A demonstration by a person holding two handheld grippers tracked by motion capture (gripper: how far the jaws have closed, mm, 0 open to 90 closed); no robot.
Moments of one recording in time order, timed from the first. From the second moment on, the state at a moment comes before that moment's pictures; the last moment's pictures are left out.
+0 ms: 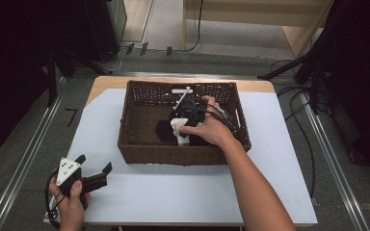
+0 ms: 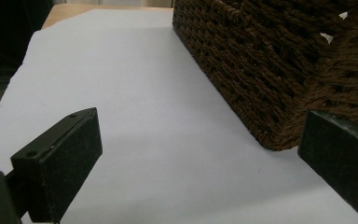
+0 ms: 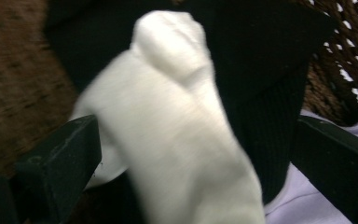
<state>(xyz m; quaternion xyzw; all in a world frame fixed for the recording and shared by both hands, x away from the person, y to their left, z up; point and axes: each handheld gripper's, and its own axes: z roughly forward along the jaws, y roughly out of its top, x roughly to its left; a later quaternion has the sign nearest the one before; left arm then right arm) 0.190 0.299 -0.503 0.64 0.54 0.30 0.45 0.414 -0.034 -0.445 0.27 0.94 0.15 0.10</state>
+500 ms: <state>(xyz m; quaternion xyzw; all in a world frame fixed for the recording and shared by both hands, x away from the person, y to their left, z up) 0.190 0.299 -0.503 0.64 0.54 0.30 0.45 0.413 -0.041 -0.442 0.23 0.96 0.16 0.04</state>
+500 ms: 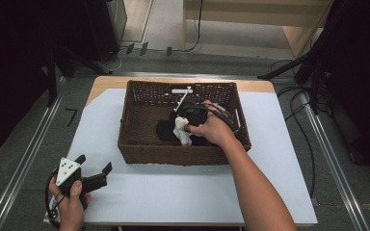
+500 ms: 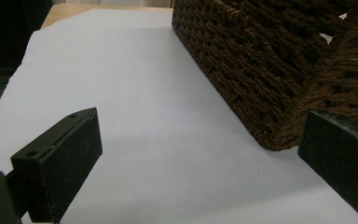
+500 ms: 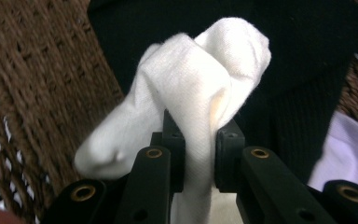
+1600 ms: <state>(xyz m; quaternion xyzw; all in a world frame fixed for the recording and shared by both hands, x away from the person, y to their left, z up) 0.190 0.299 -0.503 0.65 0.54 0.30 0.45 0.401 -0.110 -0.358 0.20 0.96 0.20 0.08</state>
